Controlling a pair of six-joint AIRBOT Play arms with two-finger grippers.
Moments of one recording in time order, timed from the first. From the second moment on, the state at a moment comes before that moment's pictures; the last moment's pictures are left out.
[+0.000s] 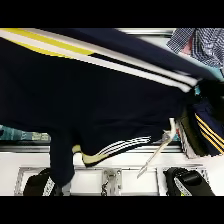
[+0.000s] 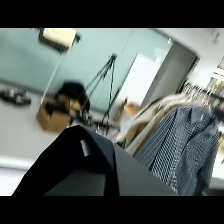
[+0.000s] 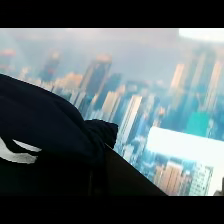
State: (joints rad) left arm 0.22 -0.67 1.49 0.76 -0.78 -1.57; right arm 0.24 -0.66 1.46 -1.41 1.36 1.70
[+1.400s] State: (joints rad) left arm 0.07 -1.26 0.98 1.17 -0.76 -1.64; right arm 0.28 -1.34 1.15 -1.59 1.15 1.63
